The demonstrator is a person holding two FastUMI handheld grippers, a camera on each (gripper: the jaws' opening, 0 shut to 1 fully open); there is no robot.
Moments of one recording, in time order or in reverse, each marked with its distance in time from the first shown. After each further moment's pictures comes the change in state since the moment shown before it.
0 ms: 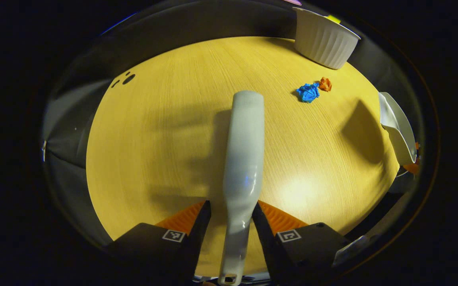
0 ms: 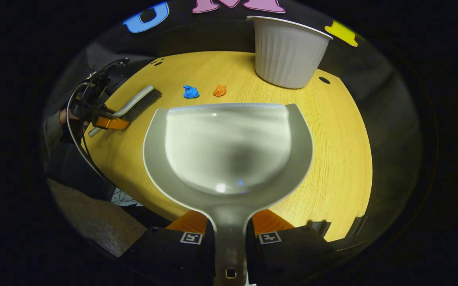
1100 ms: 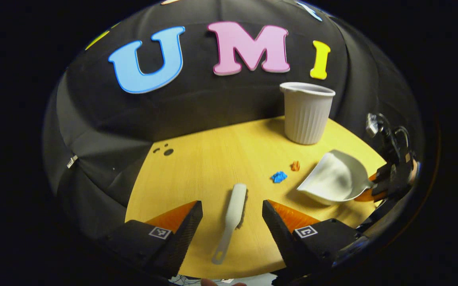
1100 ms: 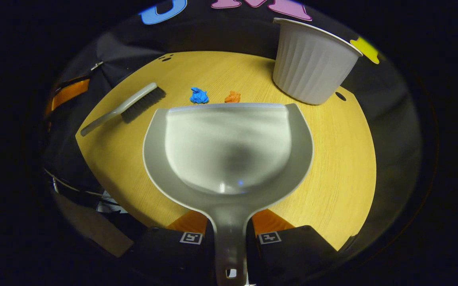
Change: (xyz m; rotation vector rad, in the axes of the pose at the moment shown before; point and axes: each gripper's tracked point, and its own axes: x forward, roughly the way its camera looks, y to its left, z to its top) left arm -0.170 -0.024 0.053 -0.006 -0.561 0.123; right arm 0.033 0.015 0.034 -0.107 -0.030 -0.001
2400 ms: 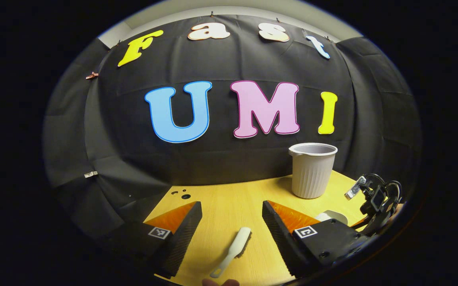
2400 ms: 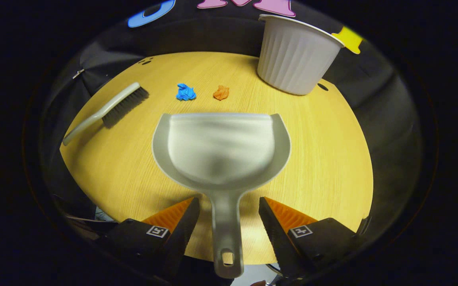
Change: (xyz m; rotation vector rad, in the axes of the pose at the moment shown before) left arm -0.109 0.011 0.088 -0.099 -0.504 0.138; right arm 0.037 0.016 -0.010 0.107 0.003 -0.136
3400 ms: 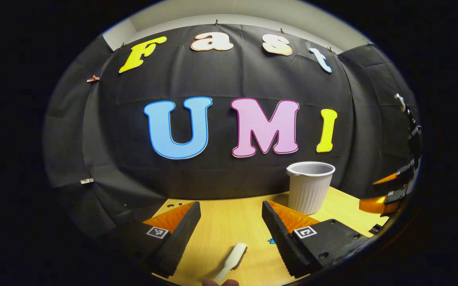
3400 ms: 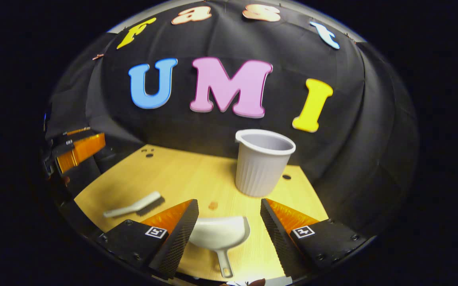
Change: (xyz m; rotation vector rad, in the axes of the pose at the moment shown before) left arm 0.009 0.001 0.046 -0.034 -0.084 -0.028; right arm -0.212 -0.016 0.133 0.065 -0.613 -0.098
